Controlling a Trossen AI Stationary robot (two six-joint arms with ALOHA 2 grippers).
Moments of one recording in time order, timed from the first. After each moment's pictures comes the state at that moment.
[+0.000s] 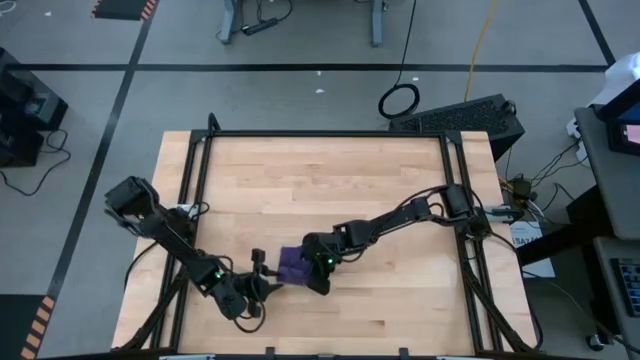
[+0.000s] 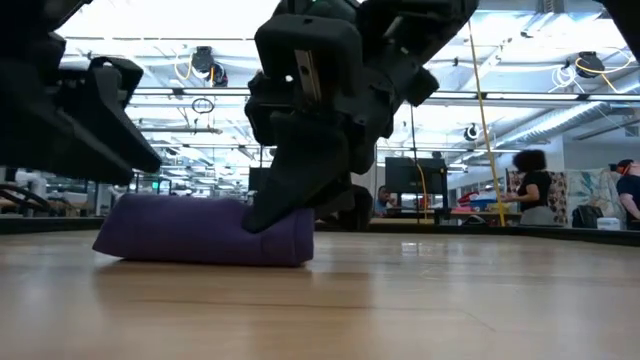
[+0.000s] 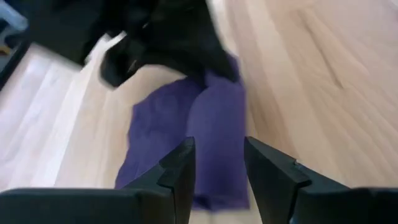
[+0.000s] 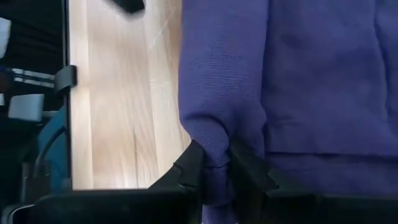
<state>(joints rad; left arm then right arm) -0.79 1.62 0.64 0.14 -0.74 -0.23 0.19 2.15 1.38 -0.16 -0.33 0.62</state>
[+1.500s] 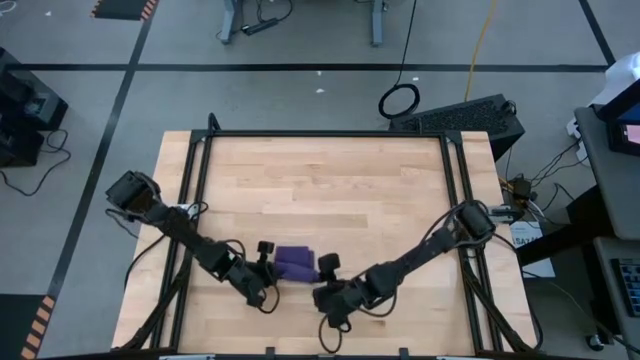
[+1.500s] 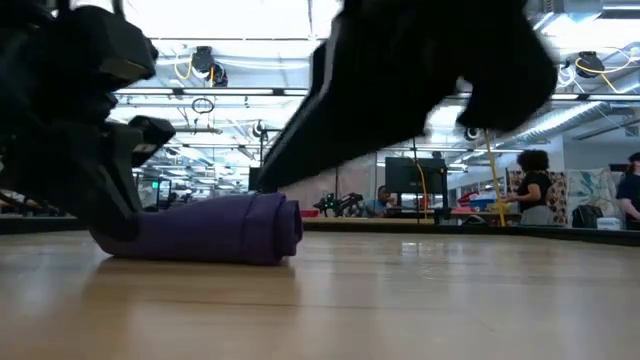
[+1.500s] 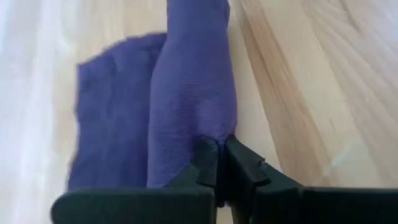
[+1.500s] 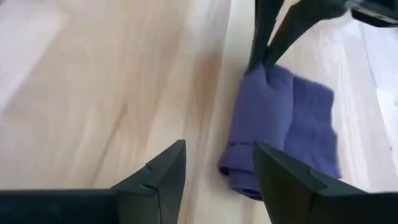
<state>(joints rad) -0.62 1.61 0.64 0.03 -0.39 -0.24 0.50 2.07 1.38 -0.16 0.45 0.05</state>
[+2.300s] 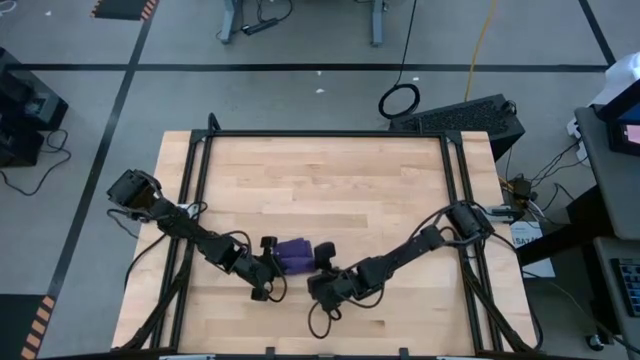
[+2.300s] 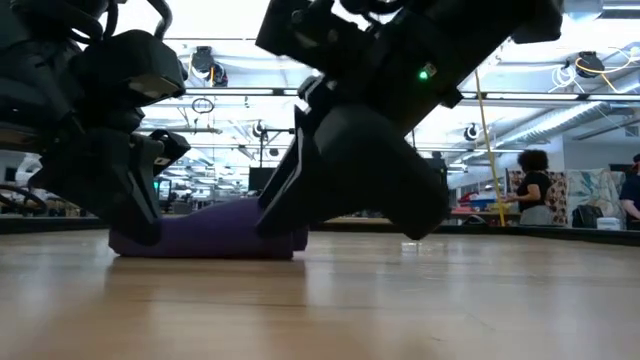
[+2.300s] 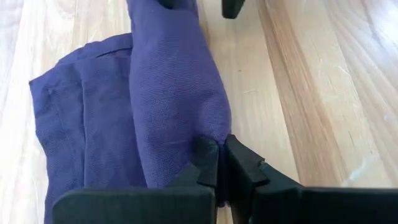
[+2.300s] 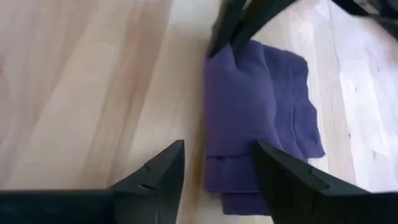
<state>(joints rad) -0.52 1.61 0.64 0.02 -0.25 -0.28 0.44 2.15 1.38 -0.13 0.55 -0.05</state>
